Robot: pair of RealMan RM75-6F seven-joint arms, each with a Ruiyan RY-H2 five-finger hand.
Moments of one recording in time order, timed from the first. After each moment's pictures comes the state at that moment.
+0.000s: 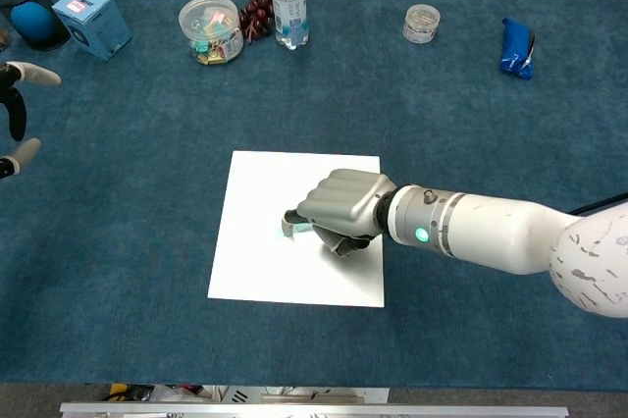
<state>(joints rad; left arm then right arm) -0.17 -1.34 -0.02 -1.62 1.63 1.50 0.33 1.14 -1.62 -0.14 -1.78 -0.74 0.81 -0.71</state>
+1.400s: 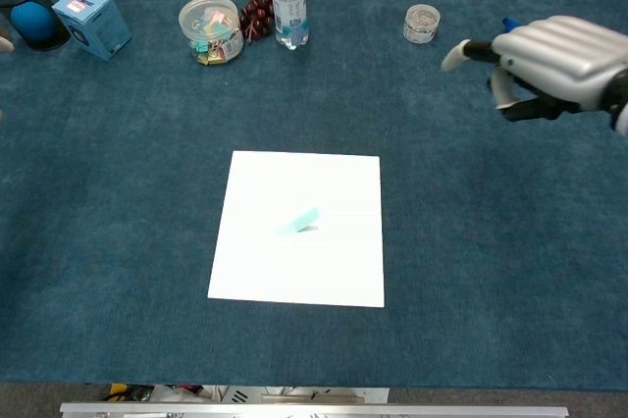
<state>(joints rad) -0.18 -1.31 -0.09 -1.58 1.53 1.50 0.24 0.78 -1.11 -0.17 -1.99 -1.07 1.22 -0.48</state>
